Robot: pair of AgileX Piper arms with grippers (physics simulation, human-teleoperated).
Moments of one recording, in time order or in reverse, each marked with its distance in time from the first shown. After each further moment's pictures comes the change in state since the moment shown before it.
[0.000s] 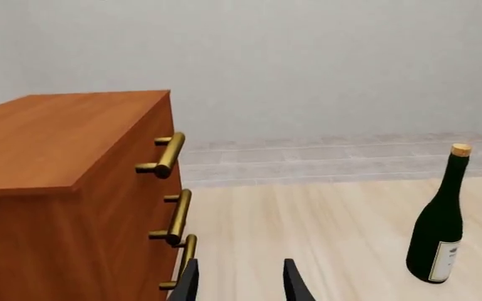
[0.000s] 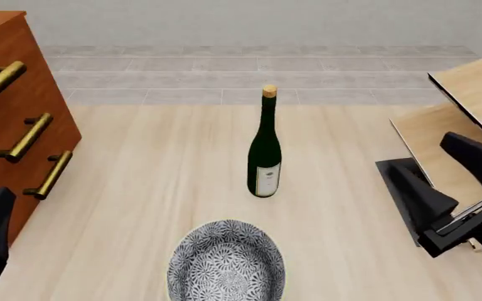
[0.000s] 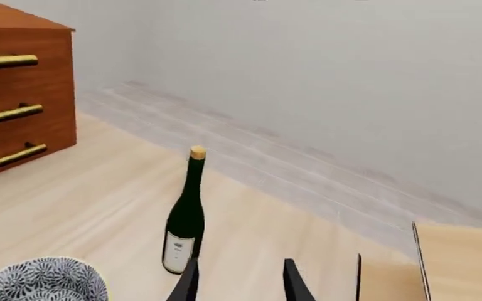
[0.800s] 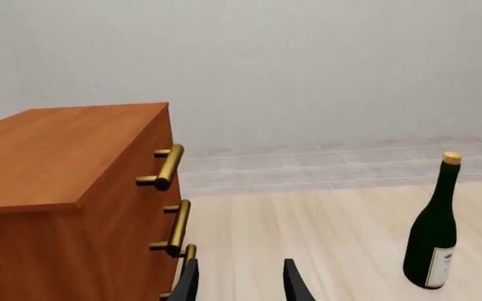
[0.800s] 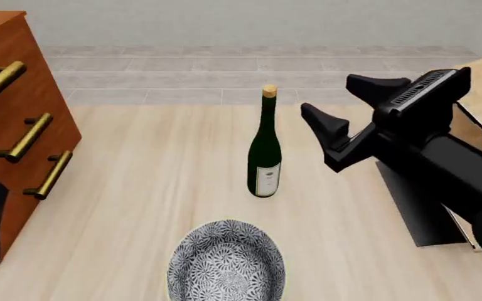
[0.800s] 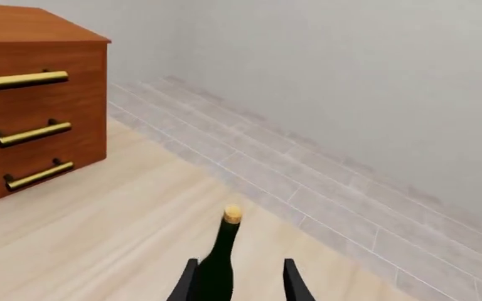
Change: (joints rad) left arm -0.012 -0.001 -0.044 0.023 0.012; right arm 0.130 0.597 -0.307 -0.245 -0.019
